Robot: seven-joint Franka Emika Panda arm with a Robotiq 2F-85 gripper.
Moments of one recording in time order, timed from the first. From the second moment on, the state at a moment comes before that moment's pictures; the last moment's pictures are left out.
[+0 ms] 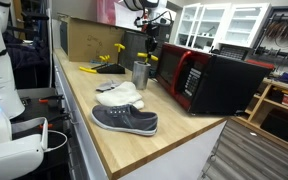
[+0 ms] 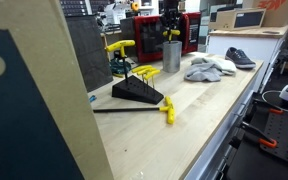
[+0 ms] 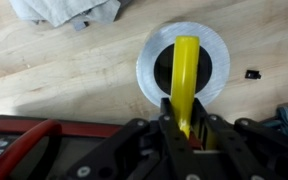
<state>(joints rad) -0.03 0.28 -0.07 -1.66 -0.03 1.96 0.21</state>
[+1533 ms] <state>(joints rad) 0.09 0.33 -0.02 -1.66 -0.42 1.87 0.28</state>
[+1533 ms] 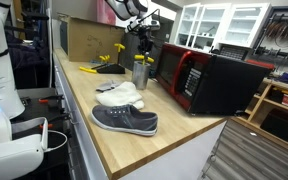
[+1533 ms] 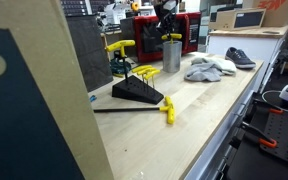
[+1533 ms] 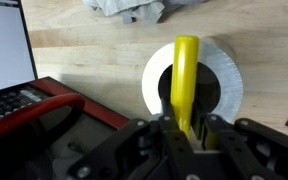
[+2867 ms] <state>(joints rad) 0.06 0.23 -0.02 -1.75 -0.29 2.00 0.21</state>
